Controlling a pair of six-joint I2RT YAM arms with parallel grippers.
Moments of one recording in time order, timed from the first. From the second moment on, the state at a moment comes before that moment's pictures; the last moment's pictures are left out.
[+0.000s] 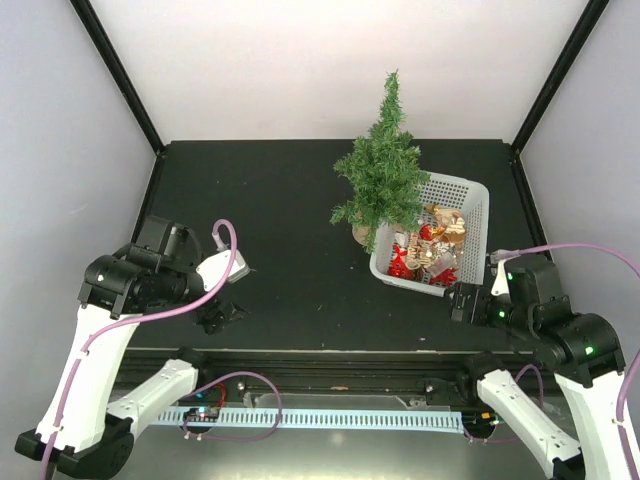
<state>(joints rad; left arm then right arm) -0.30 0.88 1.30 -1.54 0.48 0.54 0.36 0.61 1.16 -1.45 -0.02 0.45</state>
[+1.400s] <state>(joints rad) -0.30 0.84 1.27 -1.54 0.46 0.54 0.36 0.96 1.02 -1.18 -0.06 0.66</state>
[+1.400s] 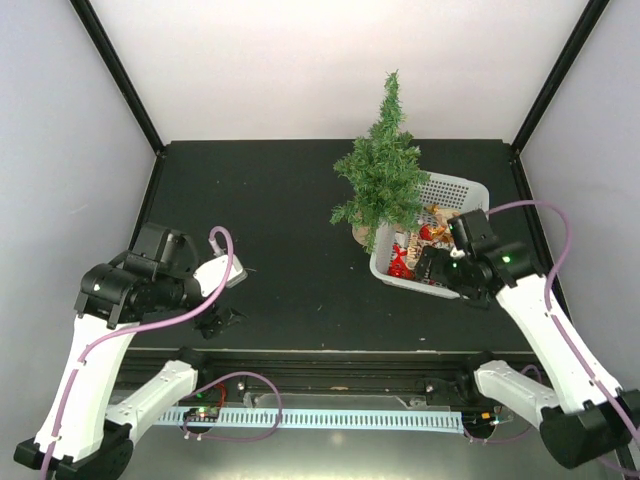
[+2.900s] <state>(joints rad) -0.29 0.86 1.28 -1.54 0.45 0.54 -0.05 1.06 0.99 -1.08 0.01 0.73</state>
